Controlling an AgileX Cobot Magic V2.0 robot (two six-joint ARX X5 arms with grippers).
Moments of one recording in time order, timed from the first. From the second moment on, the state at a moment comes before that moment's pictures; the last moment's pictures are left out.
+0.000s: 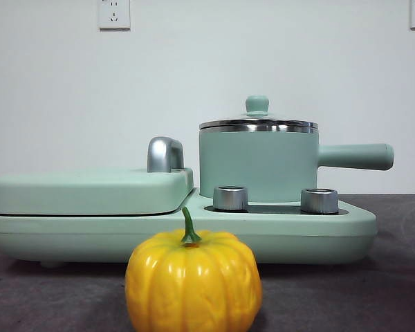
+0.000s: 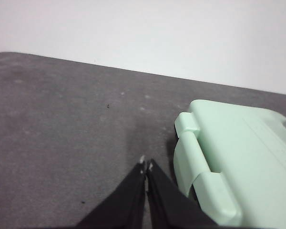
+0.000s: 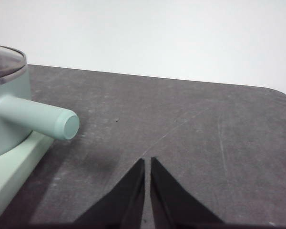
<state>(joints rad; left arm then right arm) -0.03 0.01 0.03 -0.09 0.05 -0.18 0.06 0.00 0.02 -0.06 0.02 -0.03</state>
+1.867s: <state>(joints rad) -0.03 0.51 0.74 -0.46 0.27 -0.30 0.06 0.52 0.78 -0.43 -0.24 0.13</state>
